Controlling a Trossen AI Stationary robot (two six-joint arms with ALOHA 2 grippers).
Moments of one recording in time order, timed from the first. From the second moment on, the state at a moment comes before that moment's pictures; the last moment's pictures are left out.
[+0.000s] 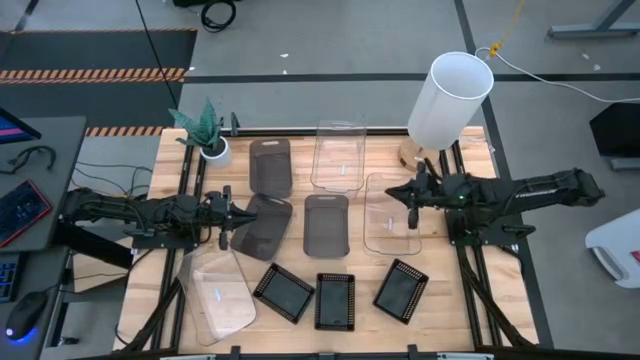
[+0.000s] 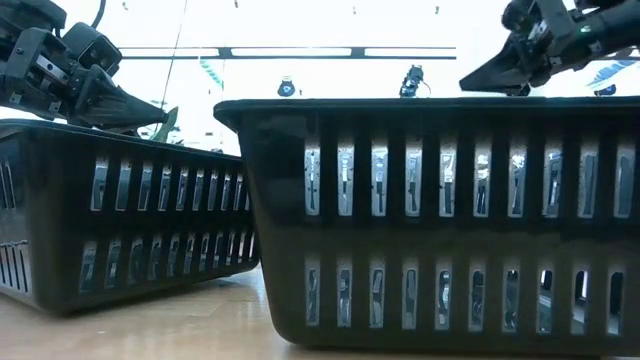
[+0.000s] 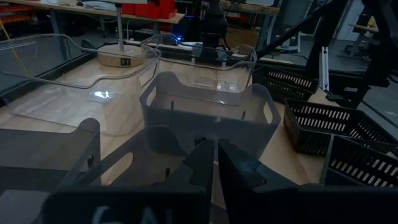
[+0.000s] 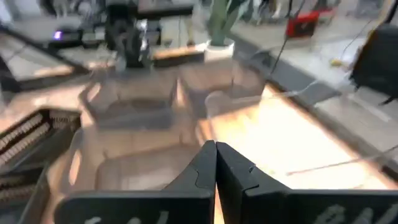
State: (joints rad) left arm -0.10 0.25 0.01 0.10 -0.16 -0.15; right arm 0.04 0.60 0.38 -0.07 0.28 0.14
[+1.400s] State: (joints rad) left arm -0.10 0.25 0.01 0.11 -0.16 -0.15; right arm 0.42 1.47 1.10 -0.98 0.22 0.44
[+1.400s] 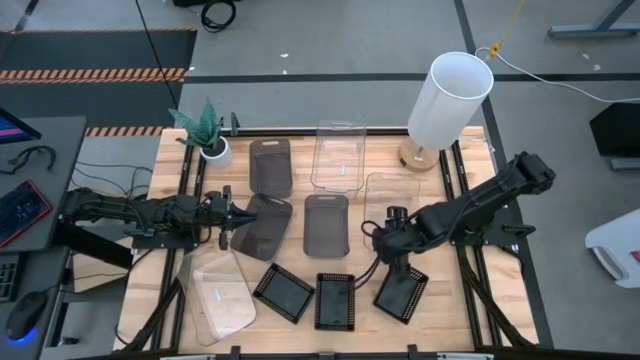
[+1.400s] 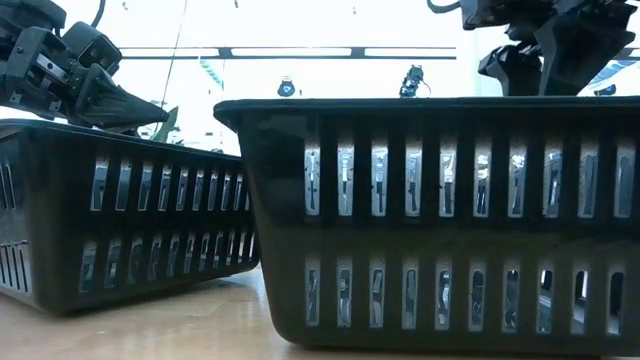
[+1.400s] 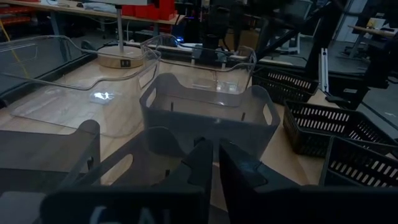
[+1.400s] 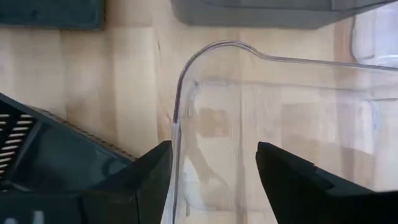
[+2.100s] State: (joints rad) left arm -0.10 0.25 0.01 0.11 -0.16 -0.15; right arm 0.40 1.65 1.19 -1.06 0.16 0.45
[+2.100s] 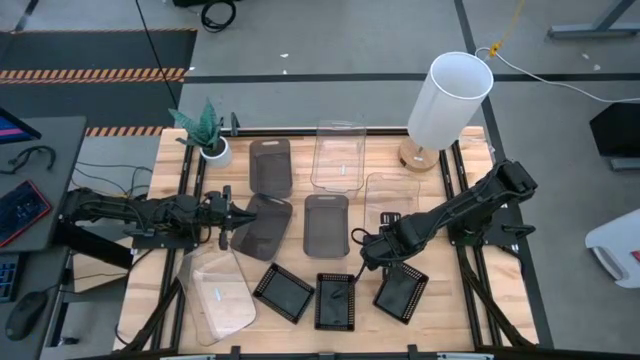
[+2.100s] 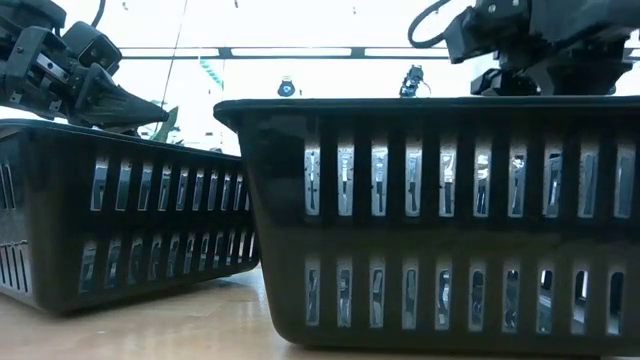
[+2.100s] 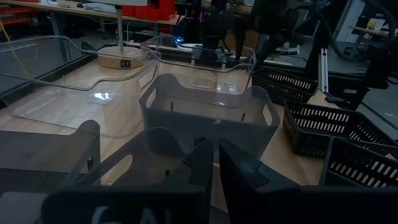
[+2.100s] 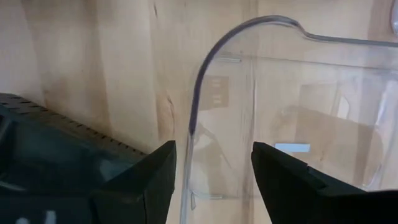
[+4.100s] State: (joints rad) left arm -0.10 0.25 0.01 0.10 -0.16 -0.15; right arm 0.32 1.70 1.11 -1.08 0.08 0.42
